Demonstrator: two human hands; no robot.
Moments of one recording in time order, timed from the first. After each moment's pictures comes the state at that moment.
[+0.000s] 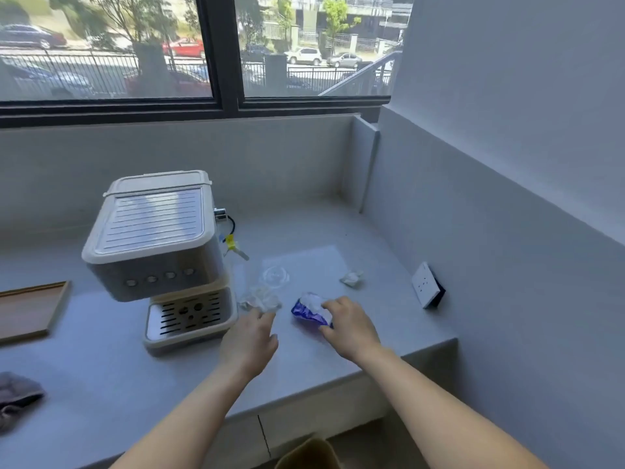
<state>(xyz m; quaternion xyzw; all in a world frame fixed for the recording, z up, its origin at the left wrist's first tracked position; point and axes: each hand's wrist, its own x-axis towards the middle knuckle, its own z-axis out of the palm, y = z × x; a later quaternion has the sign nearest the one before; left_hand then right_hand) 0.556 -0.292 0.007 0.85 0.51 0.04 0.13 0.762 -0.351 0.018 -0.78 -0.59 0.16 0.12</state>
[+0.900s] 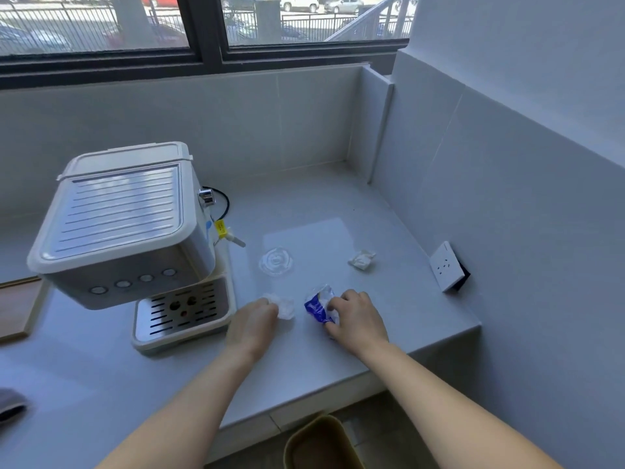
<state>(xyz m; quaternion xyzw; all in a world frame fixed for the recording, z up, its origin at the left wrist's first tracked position) 0.576 -0.237 -0.035 0.82 0.55 0.02 0.18 0.769 -0.327 -0.024 -0.79 -0.58 0.17 0.11</state>
